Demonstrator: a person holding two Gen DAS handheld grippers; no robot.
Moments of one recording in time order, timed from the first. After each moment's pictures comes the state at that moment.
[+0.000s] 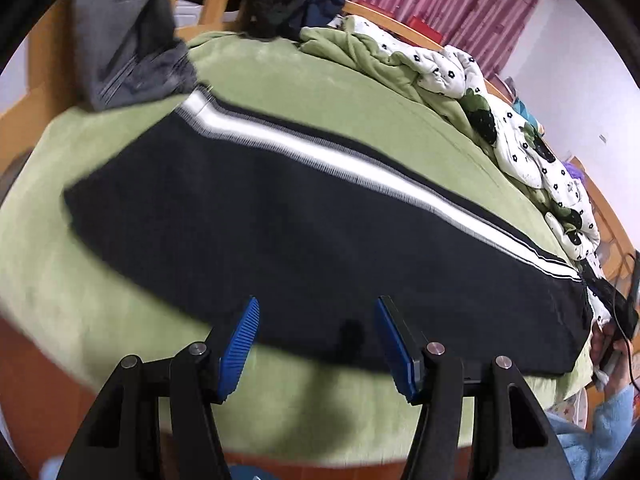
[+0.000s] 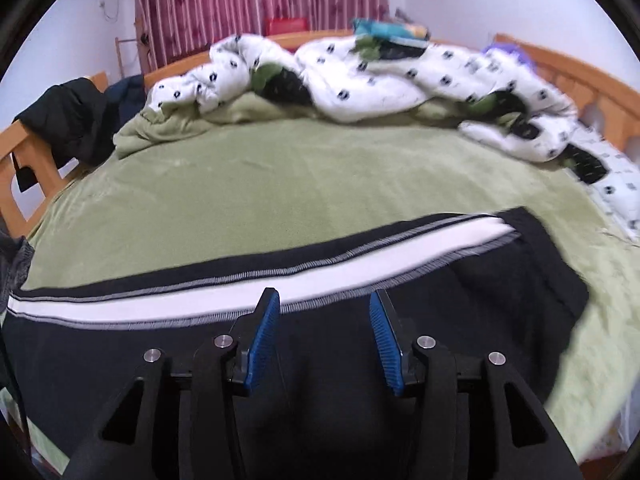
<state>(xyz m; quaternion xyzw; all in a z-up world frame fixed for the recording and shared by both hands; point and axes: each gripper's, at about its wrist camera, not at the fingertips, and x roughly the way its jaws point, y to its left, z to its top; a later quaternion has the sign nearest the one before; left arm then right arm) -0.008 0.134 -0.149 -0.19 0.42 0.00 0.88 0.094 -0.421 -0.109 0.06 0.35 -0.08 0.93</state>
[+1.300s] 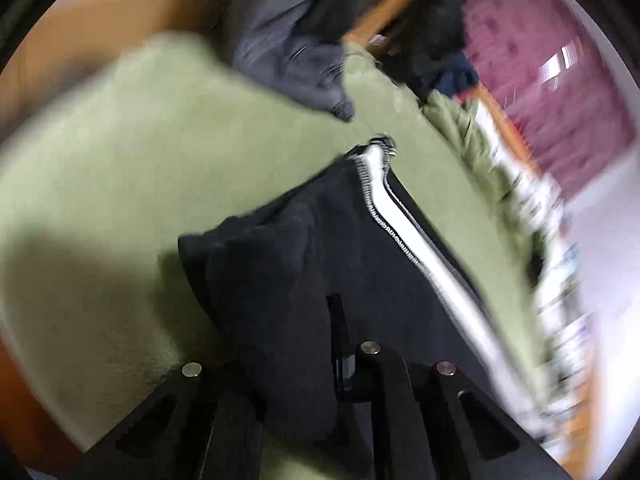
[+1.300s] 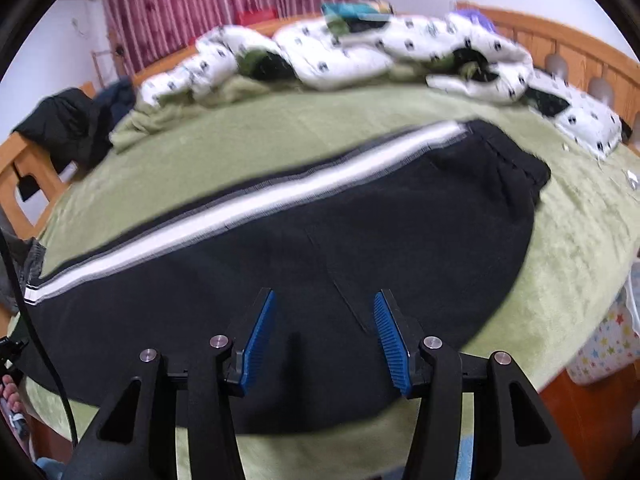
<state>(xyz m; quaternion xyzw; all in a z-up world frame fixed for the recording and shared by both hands) 0.039 0.250 -0.174 -0.33 0.37 0.15 0.85 0.011 -0.395 -0.131 0.13 0.40 -0.07 0.90</state>
